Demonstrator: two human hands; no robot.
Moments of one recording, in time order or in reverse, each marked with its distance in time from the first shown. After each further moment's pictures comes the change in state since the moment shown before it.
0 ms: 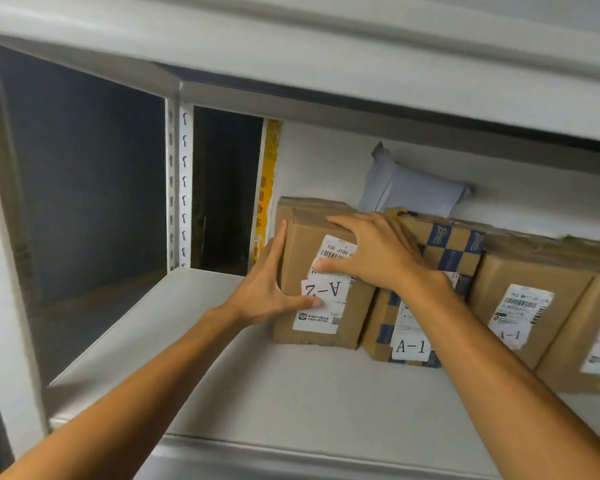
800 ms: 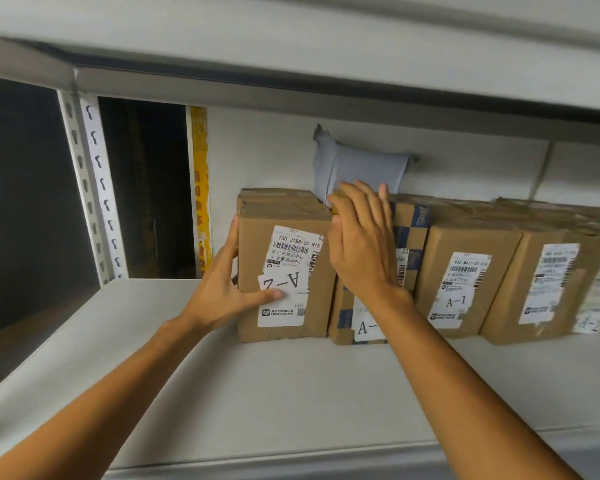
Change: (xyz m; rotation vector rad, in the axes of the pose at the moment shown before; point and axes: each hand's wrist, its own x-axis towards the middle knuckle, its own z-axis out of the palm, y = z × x) left_hand 0.012 -0.001 0.034 -0.064 0.061 -0.046; right_hand -0.026 0.060 0.041 -0.052 0.714 0.016
